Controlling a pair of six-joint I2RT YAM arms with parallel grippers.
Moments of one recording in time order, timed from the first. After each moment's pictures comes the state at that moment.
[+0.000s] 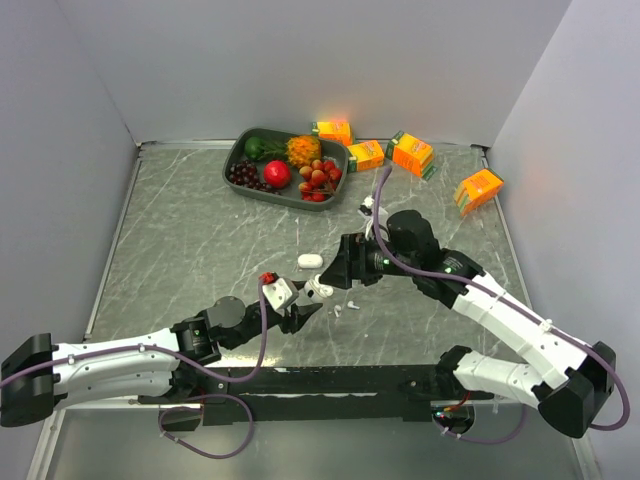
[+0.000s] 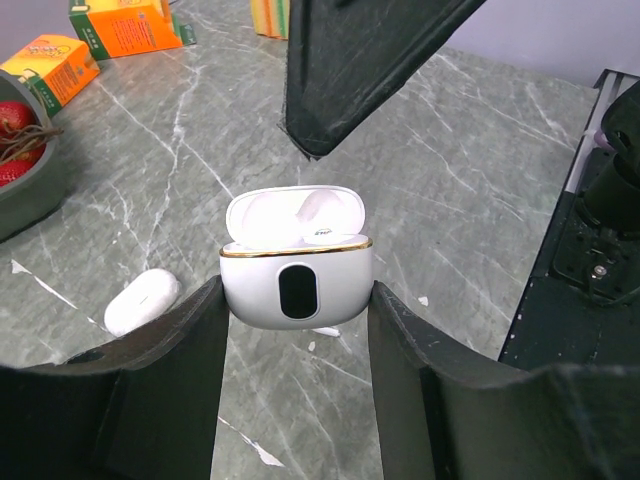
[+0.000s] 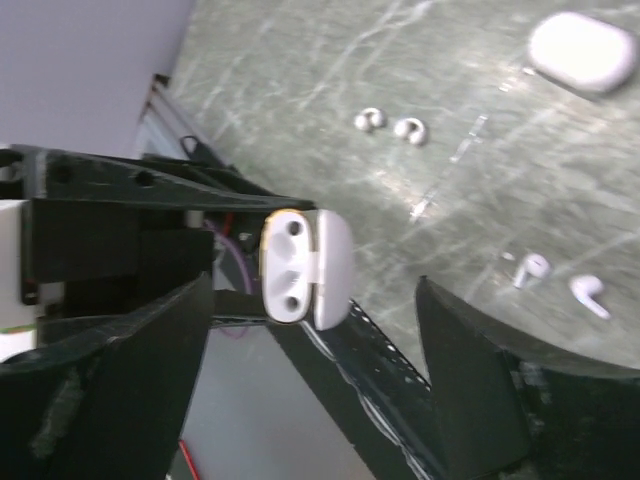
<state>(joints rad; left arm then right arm) -1.20 0.82 0.34 0.44 -0.20 -0.01 0.71 1.03 0.93 -0.44 -0.40 0.61</state>
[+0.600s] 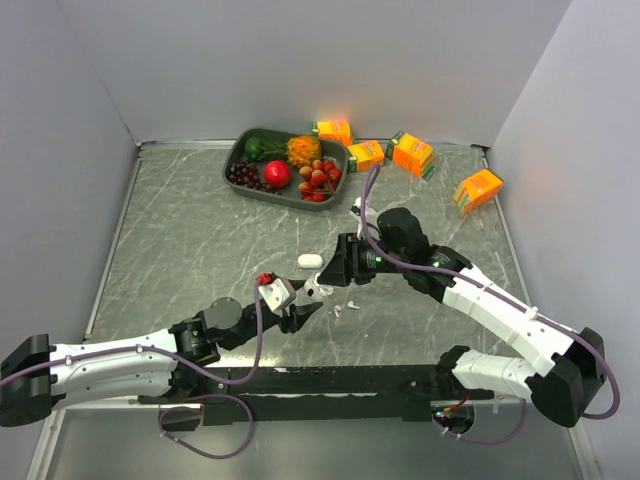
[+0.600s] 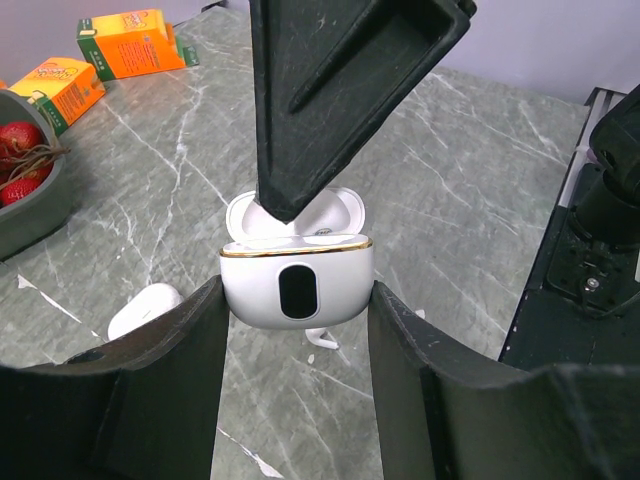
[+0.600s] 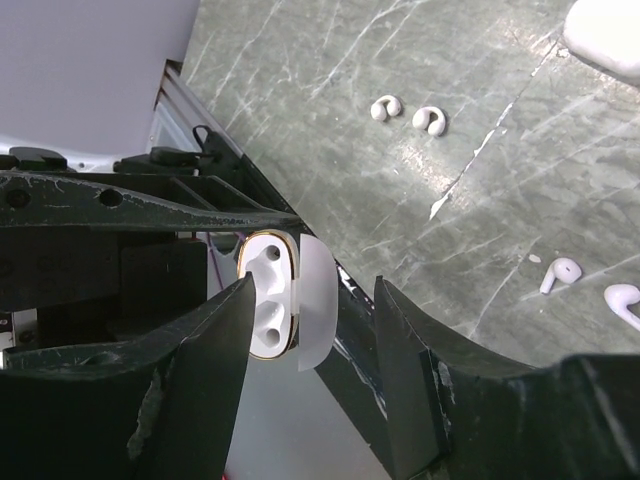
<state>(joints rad) -1.21 0.80 0.34 0.47 -0.22 0.01 0.71 1.10 0.92 -0.39 -0.45 0.65</state>
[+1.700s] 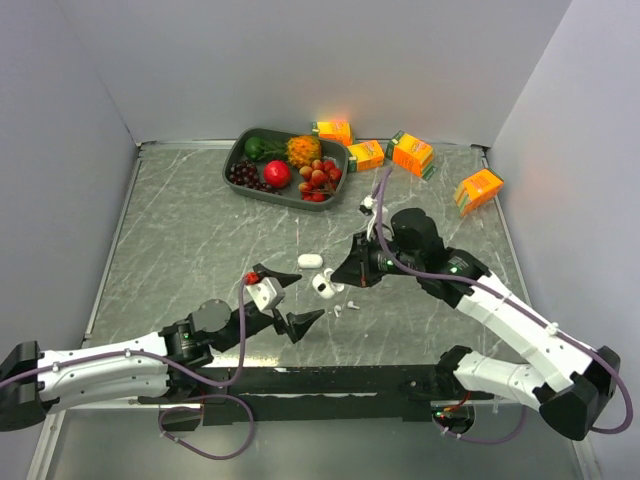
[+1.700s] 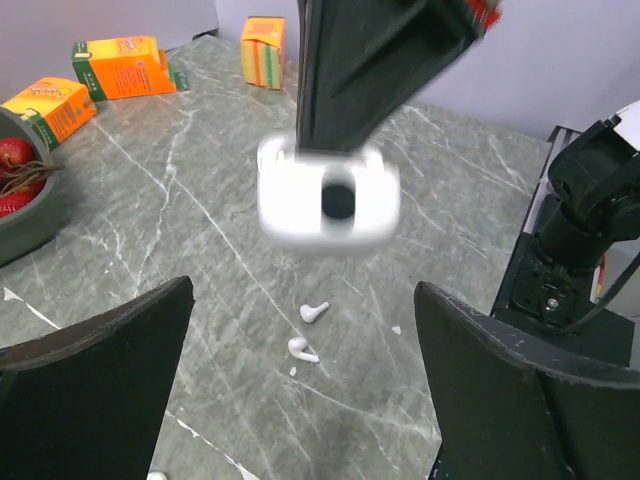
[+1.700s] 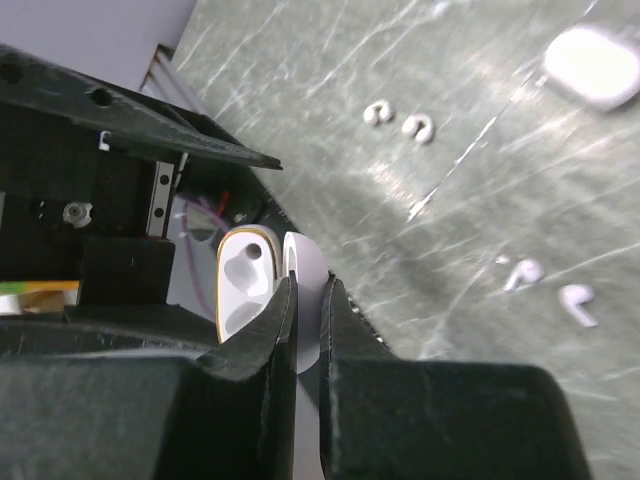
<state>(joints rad) -1.22 0.72 0.34 0.44 -0.20 -0.03 0.71 1.02 0.93 -0.45 -0.45 0.53</state>
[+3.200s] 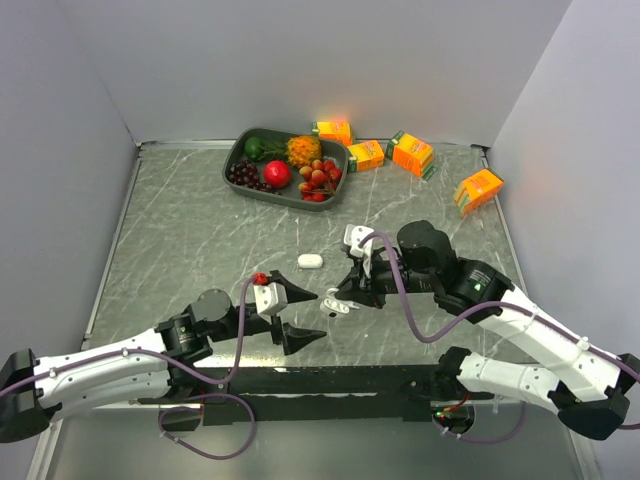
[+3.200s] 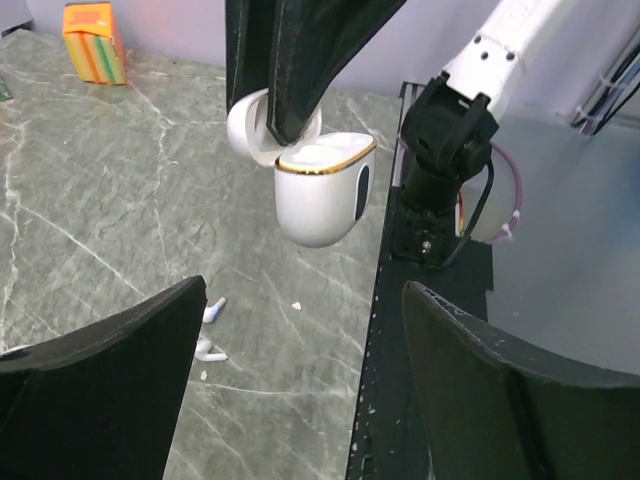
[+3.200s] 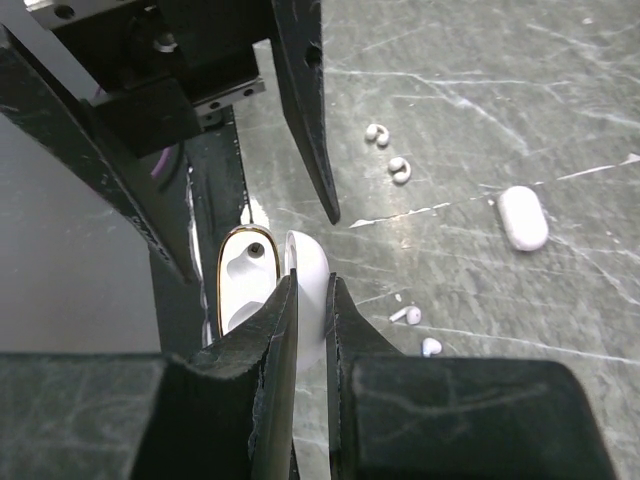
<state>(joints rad) -1.13 0.71 0.40 0.34 0.22 -0.09 0.89 0.92 1.07 -0.63 -0.43 -0.14</state>
